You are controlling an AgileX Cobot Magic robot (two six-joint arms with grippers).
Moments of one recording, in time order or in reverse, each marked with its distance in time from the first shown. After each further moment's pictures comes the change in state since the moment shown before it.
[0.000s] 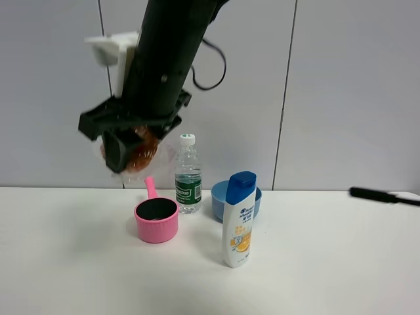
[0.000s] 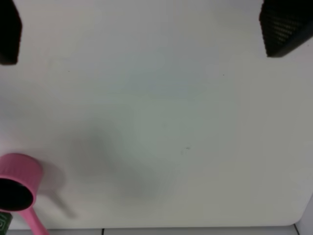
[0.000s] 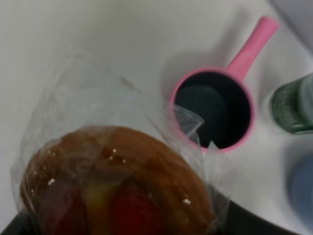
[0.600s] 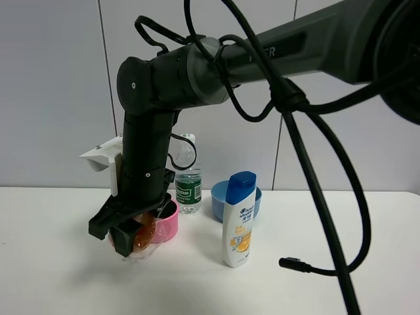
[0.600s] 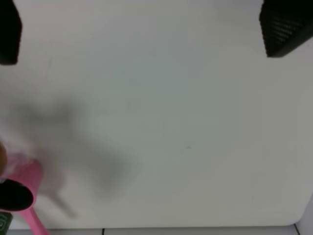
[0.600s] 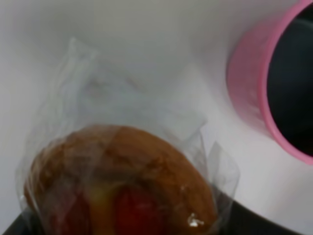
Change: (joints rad) left arm 0.000 0.000 0.000 0.000 0.000 0.000; right arm 0.000 0.262 -0.120 -0.012 0.084 -0.106
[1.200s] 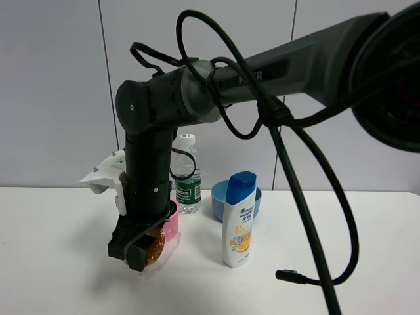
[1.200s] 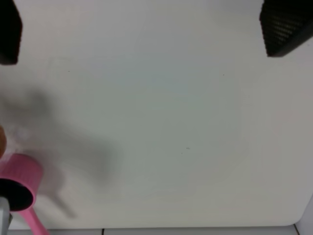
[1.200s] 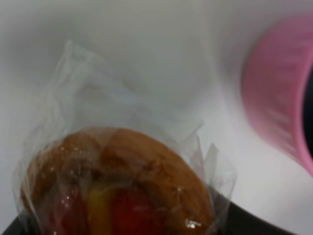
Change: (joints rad) left arm 0.000 0.000 0.000 0.000 0.000 0.000; right arm 0.000 0.056 -0.003 -0.031 0.024 -0.159
